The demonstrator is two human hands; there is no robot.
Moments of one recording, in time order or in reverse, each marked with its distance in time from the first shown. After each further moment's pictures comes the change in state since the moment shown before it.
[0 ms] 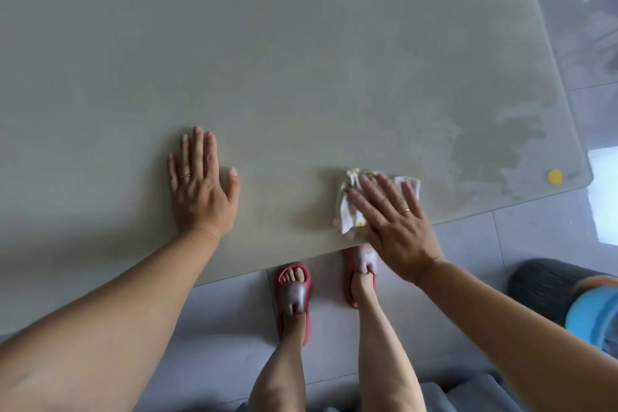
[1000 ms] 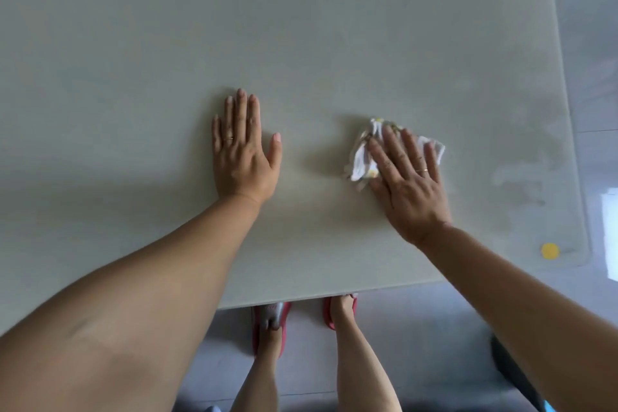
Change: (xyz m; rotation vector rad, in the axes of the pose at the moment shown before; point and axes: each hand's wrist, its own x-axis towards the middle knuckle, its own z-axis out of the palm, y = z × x) left_hand 0.090 0.111 0.009 -0.049 0.061 -0.044; right_hand 0.107 0.099 -0.027 0.070 0.065 0.052
